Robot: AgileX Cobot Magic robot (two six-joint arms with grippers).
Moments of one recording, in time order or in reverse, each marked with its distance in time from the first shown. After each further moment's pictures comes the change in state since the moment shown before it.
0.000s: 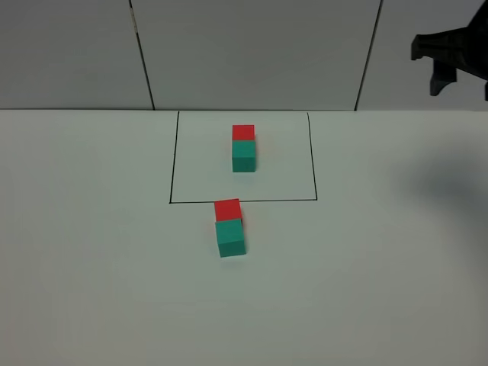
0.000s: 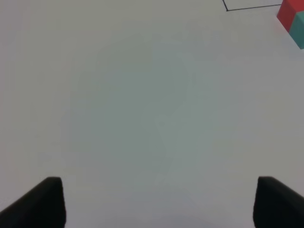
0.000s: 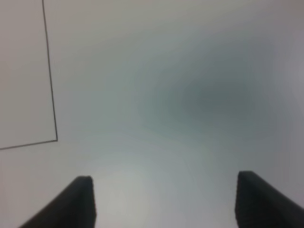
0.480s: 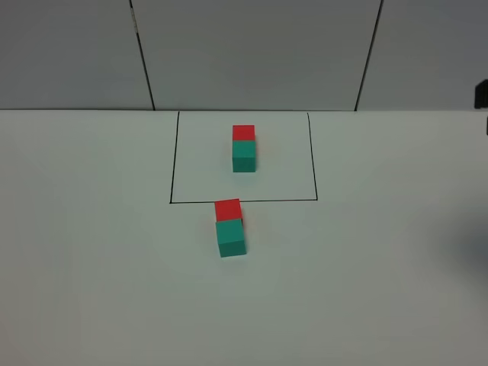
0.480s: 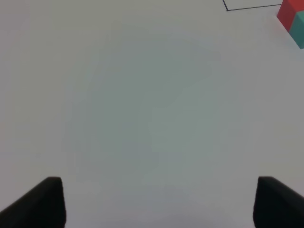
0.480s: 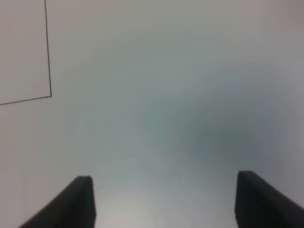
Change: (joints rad) left arm 0.000 0.000 0.000 0.000 0.000 0.000; right arm 0.000 -0.500 0.508 -0.018 -0.165 0.011
